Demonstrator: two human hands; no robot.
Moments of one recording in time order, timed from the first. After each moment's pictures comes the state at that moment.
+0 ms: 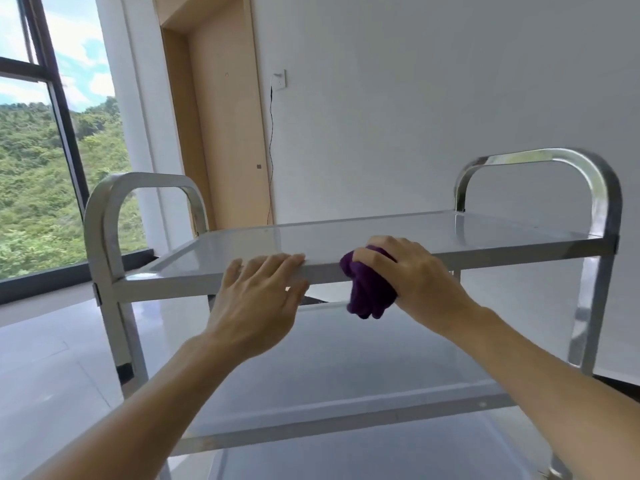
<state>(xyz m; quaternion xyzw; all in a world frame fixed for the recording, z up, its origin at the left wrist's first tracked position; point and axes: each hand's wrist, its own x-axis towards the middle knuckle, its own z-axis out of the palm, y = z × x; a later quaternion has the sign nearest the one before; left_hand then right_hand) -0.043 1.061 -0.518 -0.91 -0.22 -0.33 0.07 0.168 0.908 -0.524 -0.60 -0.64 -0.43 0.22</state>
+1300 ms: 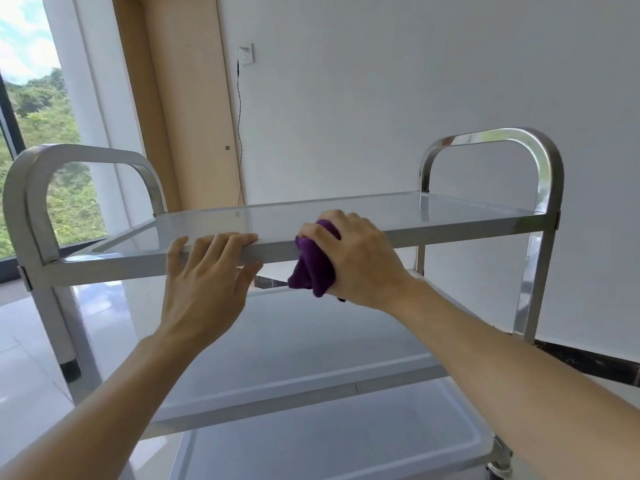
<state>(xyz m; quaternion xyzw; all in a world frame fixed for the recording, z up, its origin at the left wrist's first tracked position) -0.038 1.072 -0.539 -0.86 -0.23 -0.43 0.14 0.146 0.922 -0.522 -0.64 -0.61 -0.42 0.21</state>
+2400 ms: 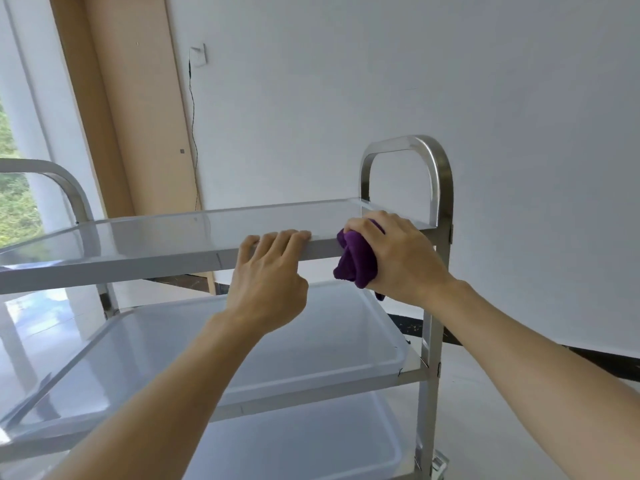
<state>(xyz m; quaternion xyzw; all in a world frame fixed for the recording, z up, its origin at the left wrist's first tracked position) 0.065 0.975 -0.528 -0.92 -0.14 -0.37 0.08 0.218 0.812 -0.522 -0.70 -0.54 -0.42 0.20</state>
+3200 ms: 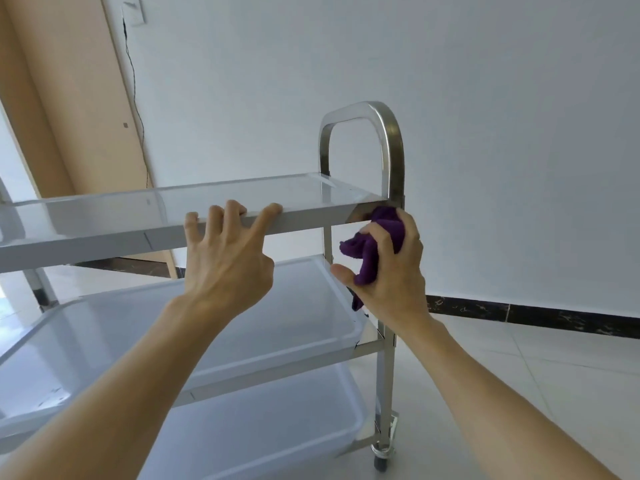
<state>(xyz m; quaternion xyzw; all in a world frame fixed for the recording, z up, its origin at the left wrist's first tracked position) 0.068 0.952 -0.529 -0.90 -0.17 -0.37 0.14 0.224 0.780 -0.608 -0.75 -0.32 -0.43 0.39</state>
